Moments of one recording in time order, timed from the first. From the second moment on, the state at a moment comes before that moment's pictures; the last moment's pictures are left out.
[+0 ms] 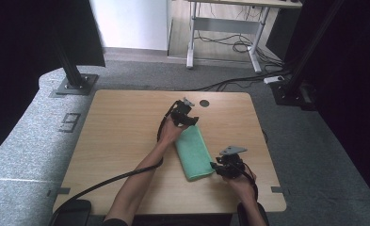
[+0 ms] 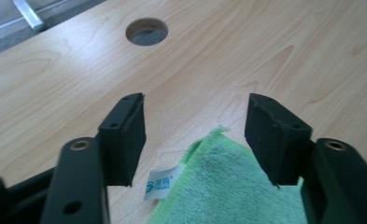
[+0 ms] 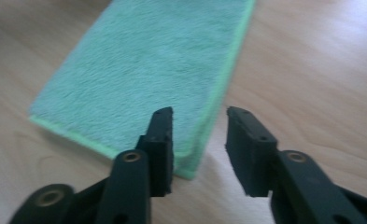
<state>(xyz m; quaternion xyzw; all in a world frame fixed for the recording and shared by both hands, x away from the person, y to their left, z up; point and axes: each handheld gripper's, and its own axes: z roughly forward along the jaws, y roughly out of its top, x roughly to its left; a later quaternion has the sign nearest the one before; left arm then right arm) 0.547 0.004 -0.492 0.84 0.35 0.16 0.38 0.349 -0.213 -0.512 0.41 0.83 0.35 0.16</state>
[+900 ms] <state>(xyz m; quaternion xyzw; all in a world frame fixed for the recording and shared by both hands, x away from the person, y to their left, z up) 0.528 0.075 -0.535 0.84 0.40 0.19 0.32 0.372 -0.225 -0.543 0.43 0.82 0.34 0.15</state>
